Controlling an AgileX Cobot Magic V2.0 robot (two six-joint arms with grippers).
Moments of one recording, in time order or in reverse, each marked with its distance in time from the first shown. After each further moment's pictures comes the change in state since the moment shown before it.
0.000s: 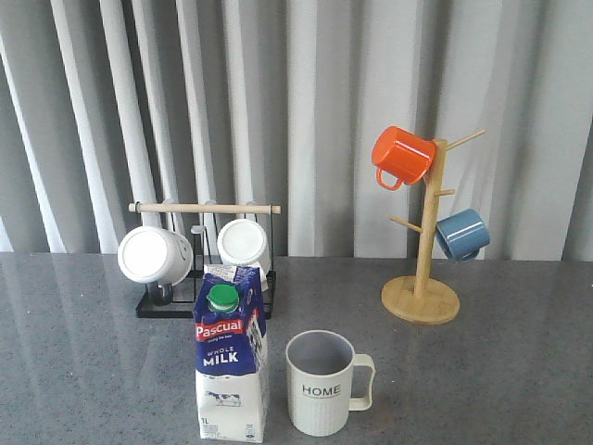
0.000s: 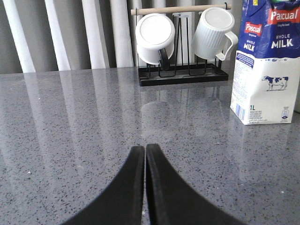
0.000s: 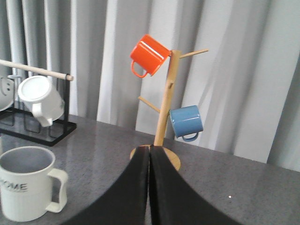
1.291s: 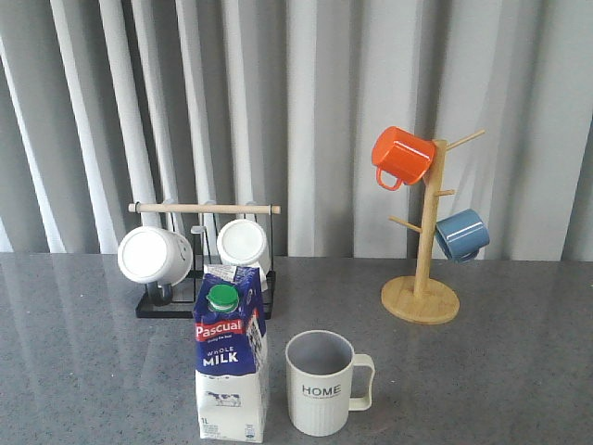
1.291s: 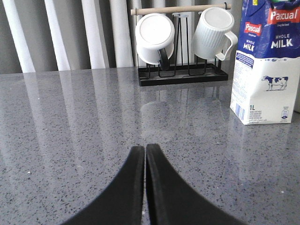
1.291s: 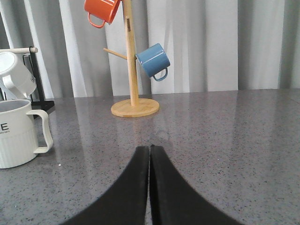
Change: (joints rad) left arm 0.000 0.000 0.001 0.000 0.000 0.000; right arm -0.136 -0.613 0.518 0.540 0.080 -0.316
